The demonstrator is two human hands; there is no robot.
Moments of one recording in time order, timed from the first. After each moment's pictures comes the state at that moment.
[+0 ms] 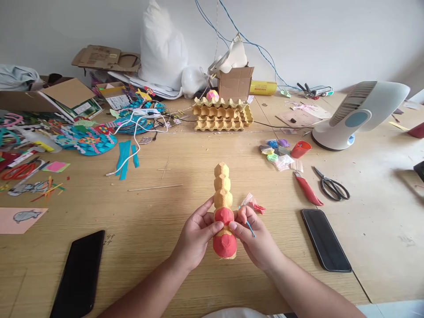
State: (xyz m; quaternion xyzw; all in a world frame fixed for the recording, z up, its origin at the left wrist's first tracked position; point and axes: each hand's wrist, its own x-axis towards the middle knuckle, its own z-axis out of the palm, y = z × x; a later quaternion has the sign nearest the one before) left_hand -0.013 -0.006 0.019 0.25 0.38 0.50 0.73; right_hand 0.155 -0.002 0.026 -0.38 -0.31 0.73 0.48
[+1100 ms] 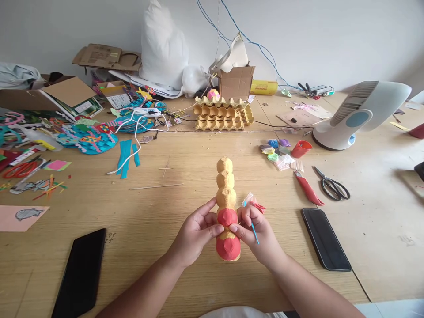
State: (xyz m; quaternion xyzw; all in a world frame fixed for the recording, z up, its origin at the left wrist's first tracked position) left_hand -0.025 -0.003 0.020 0.34 0.38 0.46 0.73; right_hand 0.164 0.003 0.022 -0.37 -0.50 0.61 0.49
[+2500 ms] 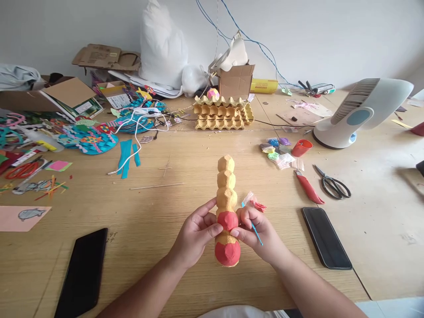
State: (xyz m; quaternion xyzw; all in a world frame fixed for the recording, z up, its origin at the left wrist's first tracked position) left_hand -0.024 -0.007 0.021 0.32 0.38 0.48 0.72; right_hand 0.171 0.005 0.038 -0.36 -0.50 0.67 0.42
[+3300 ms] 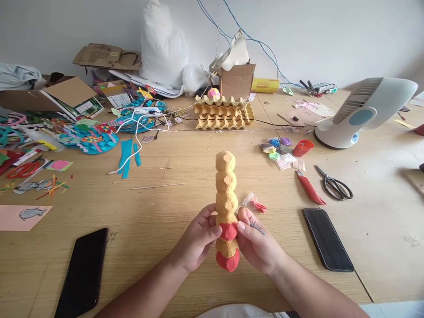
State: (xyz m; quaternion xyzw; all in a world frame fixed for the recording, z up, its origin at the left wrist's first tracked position) left_hand -0.018 -0.010 0.018 0.29 0.28 0.46 0.79; right_hand 0.157 -0.007 0.034 -0.31 -0.23 0.82 0.44
